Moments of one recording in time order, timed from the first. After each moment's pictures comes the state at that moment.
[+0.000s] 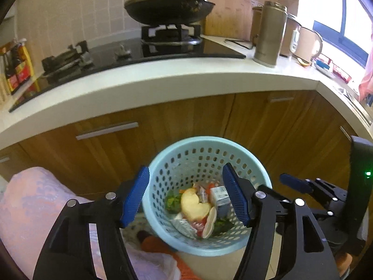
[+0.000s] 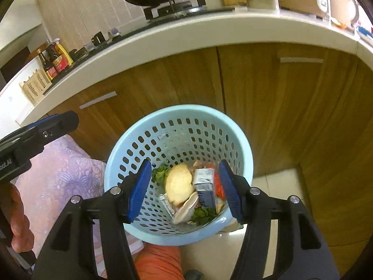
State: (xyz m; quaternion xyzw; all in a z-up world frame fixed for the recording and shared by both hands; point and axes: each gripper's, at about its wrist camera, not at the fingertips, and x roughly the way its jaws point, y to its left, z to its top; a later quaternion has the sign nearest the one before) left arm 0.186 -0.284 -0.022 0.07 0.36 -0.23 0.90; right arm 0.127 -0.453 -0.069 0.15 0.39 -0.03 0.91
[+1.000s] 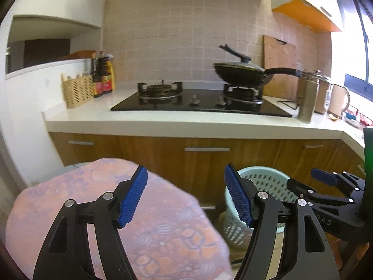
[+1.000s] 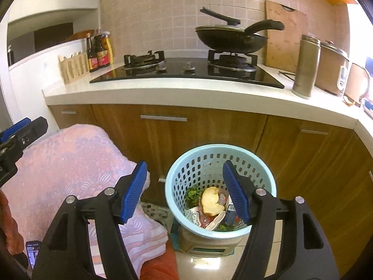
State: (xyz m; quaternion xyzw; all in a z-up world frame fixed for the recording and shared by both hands) left arm 0.071 -0.102 0.032 0.00 0.22 -0.08 0.97; right arm 0.076 -0.298 0.011 0.01 0.30 0.01 0.95
